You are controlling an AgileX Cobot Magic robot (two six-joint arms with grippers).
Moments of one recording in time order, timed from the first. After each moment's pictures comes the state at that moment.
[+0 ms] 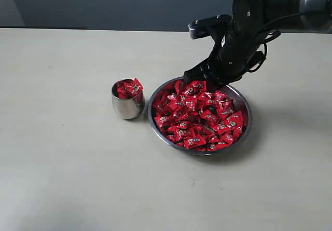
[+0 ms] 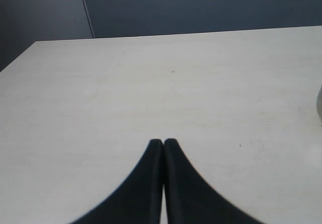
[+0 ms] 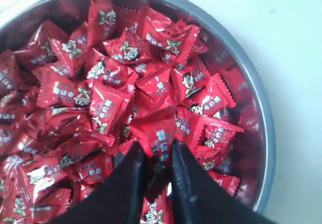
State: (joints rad) left arm 0.19 0.00 0.00 0.03 0.34 0.03; right arm 0.59 1.90 -1.32 -0.01 0.75 0.05
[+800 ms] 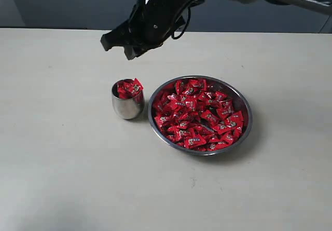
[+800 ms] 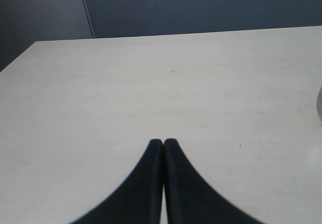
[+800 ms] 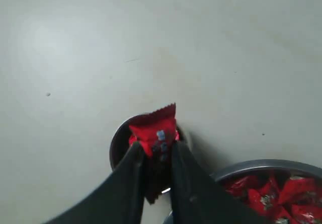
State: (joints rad) left arm 0.19 0.00 0.00 0.03 0.34 0.03; right arm 0.79 2.08 -1.81 0.23 0.84 -0.12
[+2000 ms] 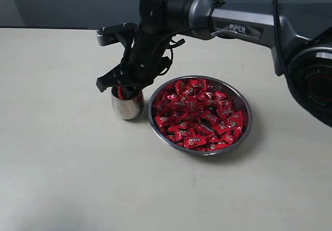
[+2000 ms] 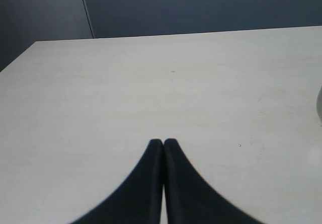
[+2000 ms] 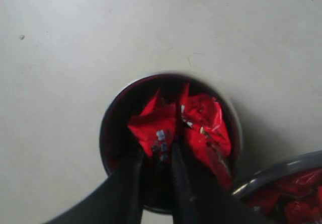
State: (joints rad) left arm 0.19 0.00 0.00 0.03 0.34 0.03; right arm 0.83 2.26 -1.86 0.28 0.92 -0.13
